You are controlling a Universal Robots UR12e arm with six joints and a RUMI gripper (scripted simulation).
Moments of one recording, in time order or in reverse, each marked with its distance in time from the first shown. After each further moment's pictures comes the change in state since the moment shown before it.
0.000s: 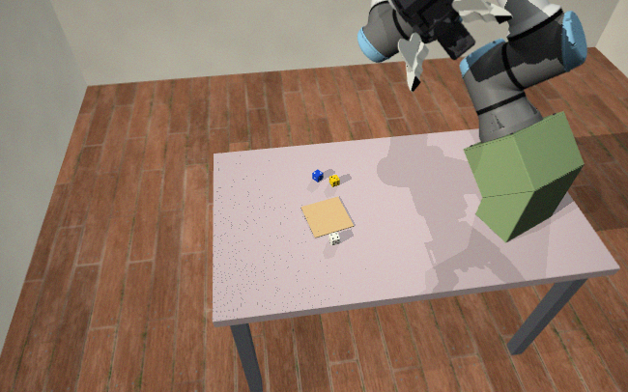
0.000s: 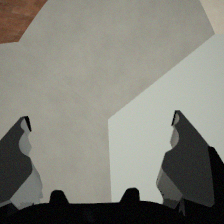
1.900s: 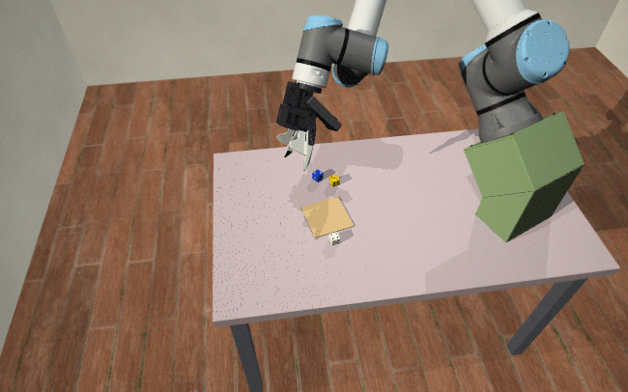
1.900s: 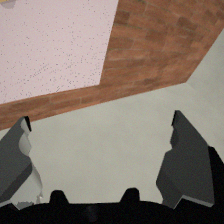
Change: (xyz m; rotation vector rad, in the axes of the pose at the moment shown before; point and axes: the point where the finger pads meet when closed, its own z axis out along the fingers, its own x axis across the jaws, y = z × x) arm -0.487 -0.219 -0.337 0.285 -0.998 0.358
